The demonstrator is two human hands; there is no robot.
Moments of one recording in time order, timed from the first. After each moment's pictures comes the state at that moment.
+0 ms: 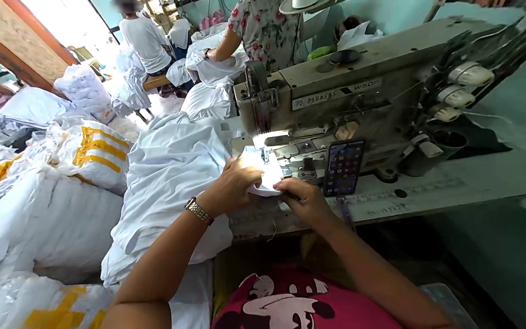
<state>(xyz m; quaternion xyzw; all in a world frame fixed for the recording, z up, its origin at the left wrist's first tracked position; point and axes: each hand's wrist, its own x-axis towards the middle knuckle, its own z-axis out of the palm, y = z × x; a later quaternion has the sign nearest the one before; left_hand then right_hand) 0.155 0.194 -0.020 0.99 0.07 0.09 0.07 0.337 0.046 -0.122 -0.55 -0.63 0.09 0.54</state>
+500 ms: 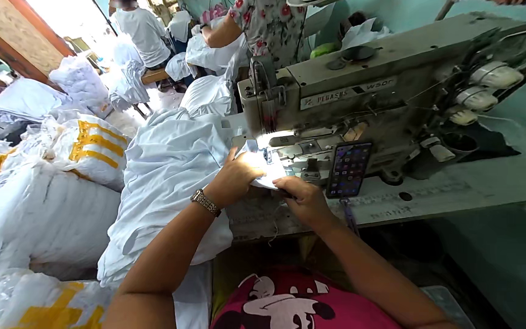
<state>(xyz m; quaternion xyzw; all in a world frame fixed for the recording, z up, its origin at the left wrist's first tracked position) 0.168 0.219 -0.039 0.99 0.06 0.10 -0.01 0.333 0.061 -0.124 -0.57 -0.65 0.00 0.51</state>
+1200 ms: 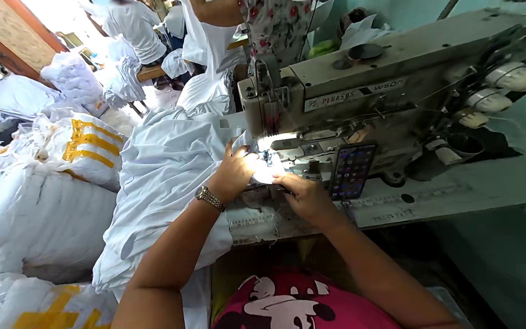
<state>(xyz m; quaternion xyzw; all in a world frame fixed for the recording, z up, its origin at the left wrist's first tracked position) 0.183 0.235 -0.047 0.99 0.12 0.10 -0.05 0.342 0.069 -0.111 -0.61 -0.67 0.01 0.43</state>
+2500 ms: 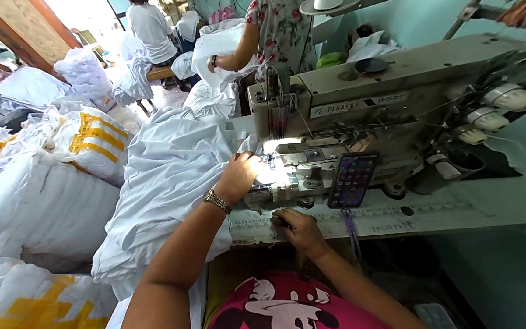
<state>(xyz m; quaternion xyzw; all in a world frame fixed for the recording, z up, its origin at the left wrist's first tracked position) 0.182 0.233 -0.067 0.97 0.14 0.17 -0.03 0.314 0.038 -0.189 -0.61 -0.66 0.00 0.44</state>
